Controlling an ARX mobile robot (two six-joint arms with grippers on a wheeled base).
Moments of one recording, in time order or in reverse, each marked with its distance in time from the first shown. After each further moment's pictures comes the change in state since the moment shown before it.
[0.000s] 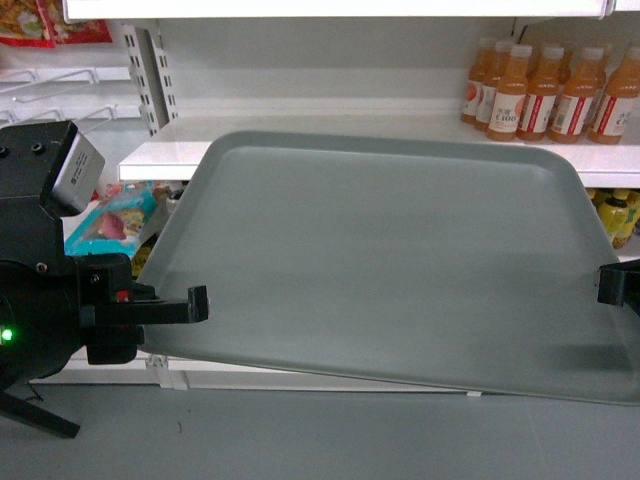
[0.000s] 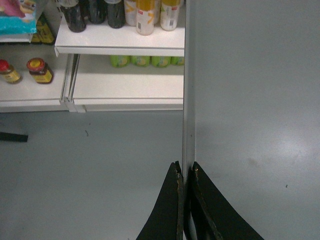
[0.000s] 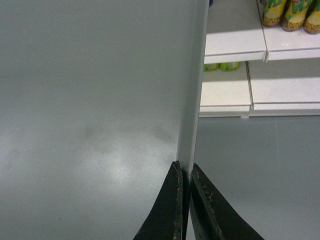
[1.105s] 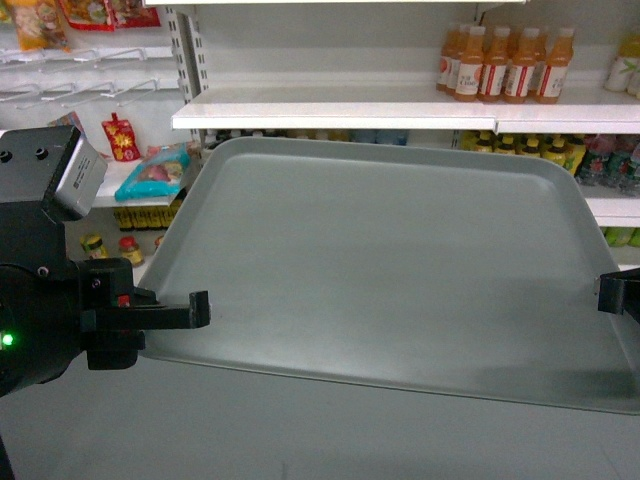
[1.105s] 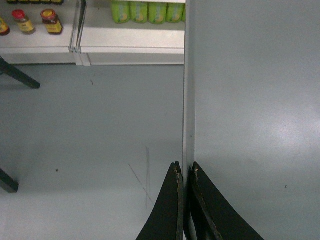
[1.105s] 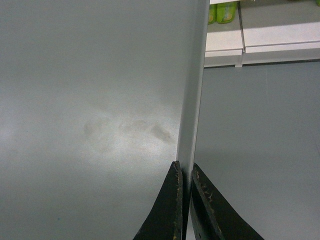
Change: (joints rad) left arm 0.000 -0.002 0.000 -0.004 0.000 0.000; right arm -0.001 0.004 -0.001 -0.009 -0.001 0.000
